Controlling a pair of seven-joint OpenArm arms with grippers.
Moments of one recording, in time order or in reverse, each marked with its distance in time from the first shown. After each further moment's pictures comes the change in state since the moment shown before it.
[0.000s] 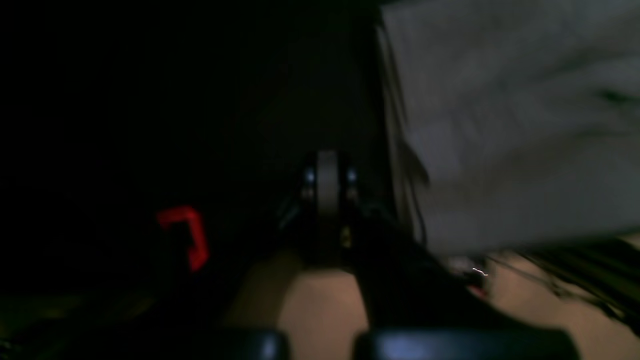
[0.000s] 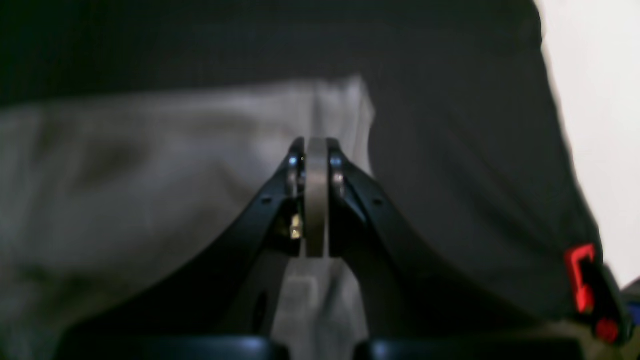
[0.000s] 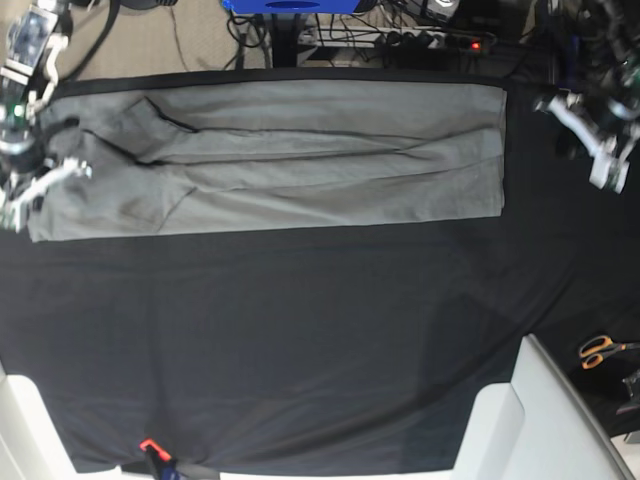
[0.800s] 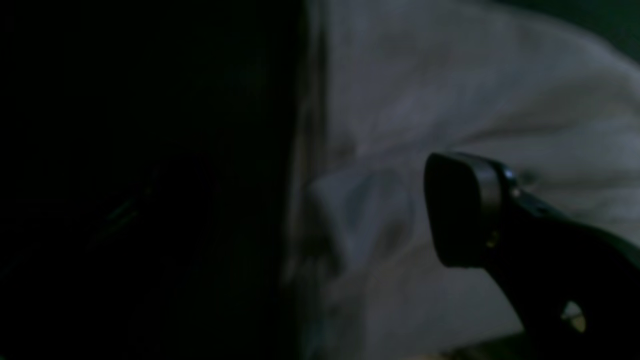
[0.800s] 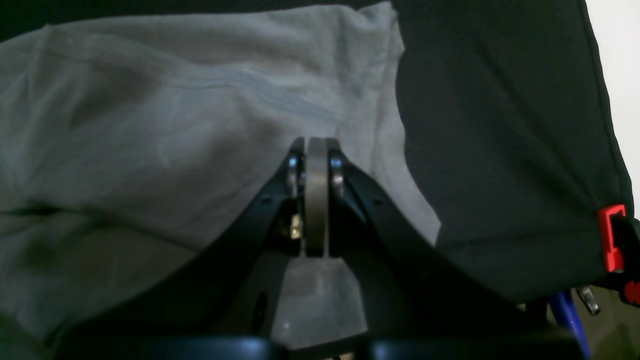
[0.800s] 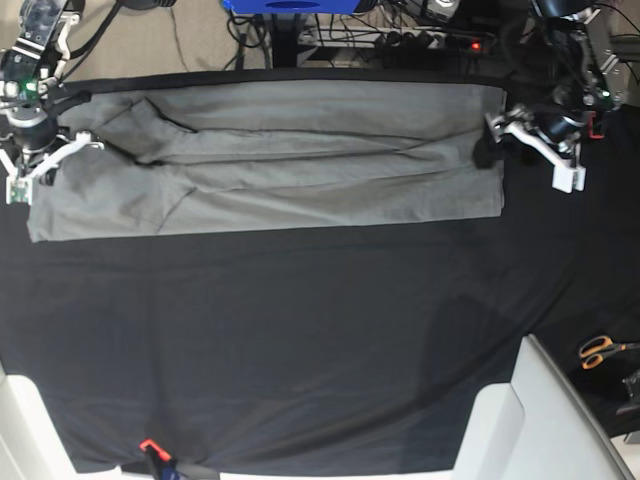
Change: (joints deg) left arm -11.7 3.4 9.0 -24.2 -8.5 0.4 -7.7; right arm -2.8 -2.0 -0.1 0.2 0.0 1.0 0.2
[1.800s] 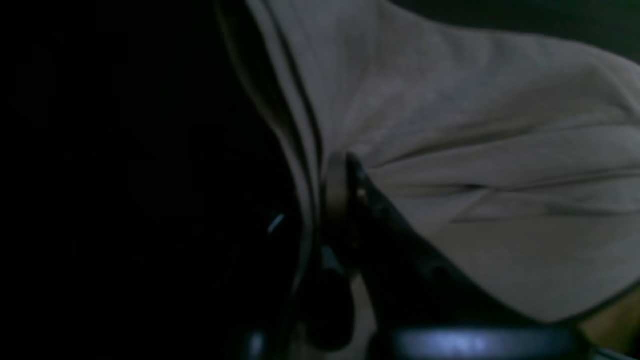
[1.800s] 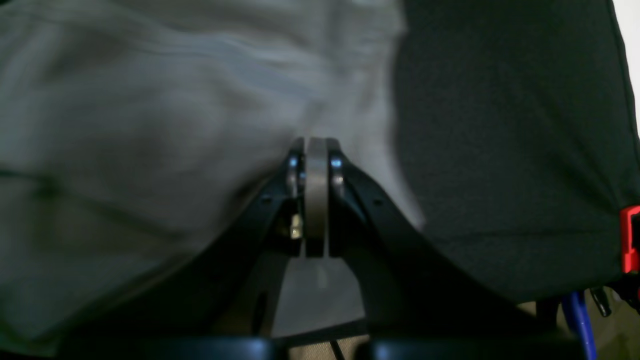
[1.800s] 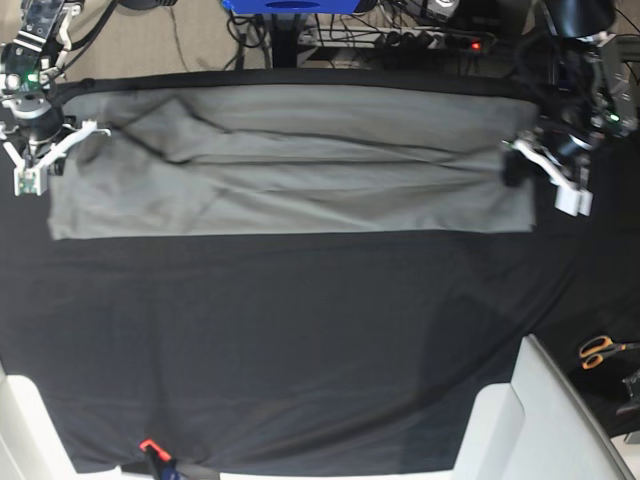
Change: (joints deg) left arm -3.2 -6.8 4.0 -0.6 1.7 -0.6 -1.0; right arm -1.4 0.0 0.0 0.0 0.0 2.6 0.0
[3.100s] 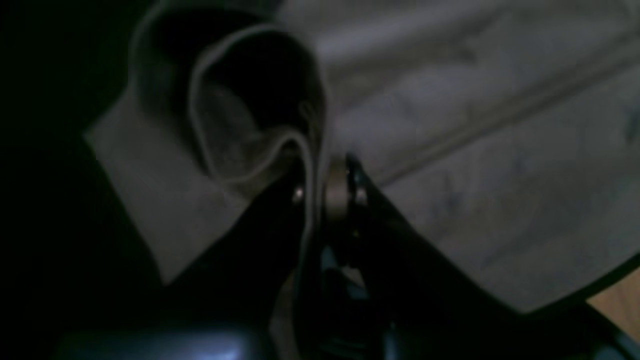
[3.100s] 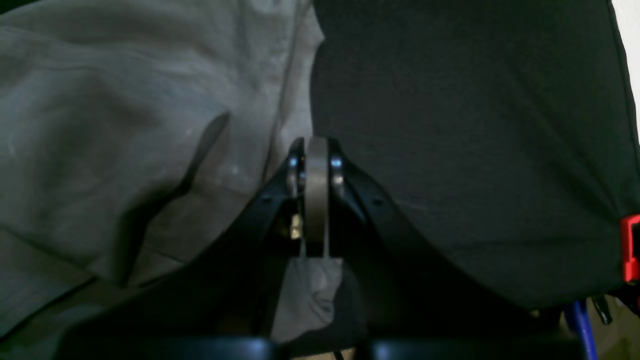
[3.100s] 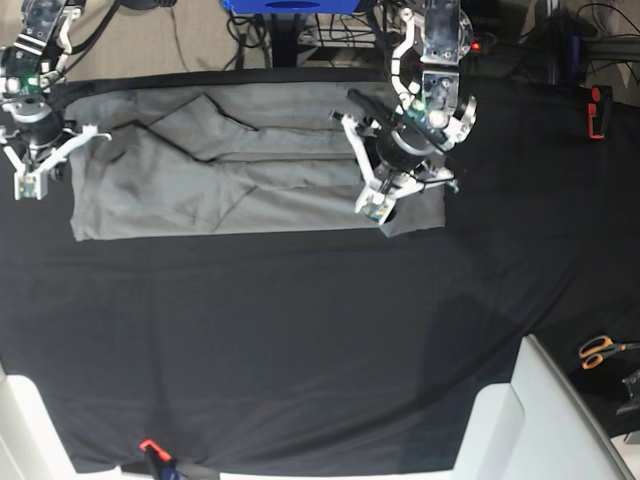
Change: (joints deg) left arm 5.5 25.9 28.9 27.0 46.2 15.3 4.3; right arm 0.6 -0.1 0.0 0.0 0.0 0.1 0.0
